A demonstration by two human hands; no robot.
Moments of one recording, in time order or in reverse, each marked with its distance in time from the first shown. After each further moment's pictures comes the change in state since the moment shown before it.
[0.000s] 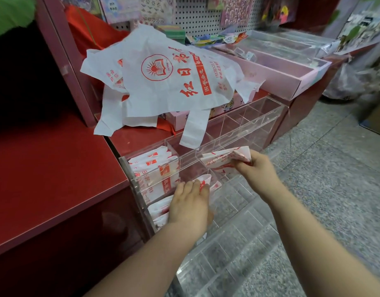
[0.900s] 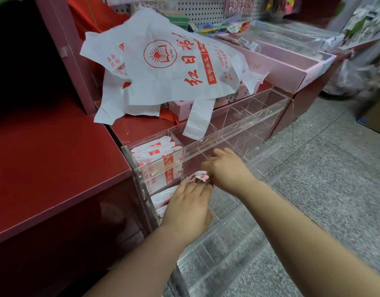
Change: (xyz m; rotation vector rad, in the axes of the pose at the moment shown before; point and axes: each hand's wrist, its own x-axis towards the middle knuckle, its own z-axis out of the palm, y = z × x) left_hand -0.016 -0.015 0.018 -0.088 0.258 0.198; right_hand 0.014 0.009 0.048 -1.225 -0.378 -0.614
